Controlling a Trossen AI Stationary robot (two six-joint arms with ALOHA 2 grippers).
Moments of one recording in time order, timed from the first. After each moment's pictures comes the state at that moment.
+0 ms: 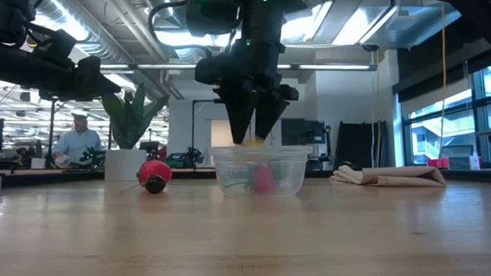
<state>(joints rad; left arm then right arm) 0.43 0.01 0.04 -0.04 -0.63 -0.02 0.01 2.23 1.94 -1.11 0.13 0.62</state>
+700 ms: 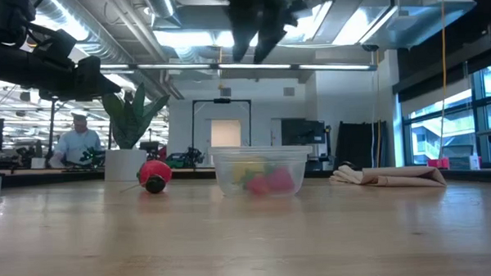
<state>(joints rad) 0.43 0.01 0.04 -0.04 -0.63 -0.02 0.06 2.09 2.16 -1.30 0.43 0.50</state>
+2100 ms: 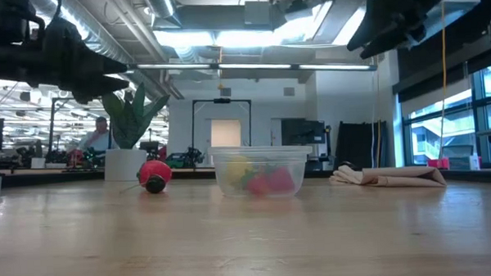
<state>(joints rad) 0.42 0.01 0.05 -0.03 0.05 -0.17 0.22 1.00 0.85 -0.65 0.80 0.59</state>
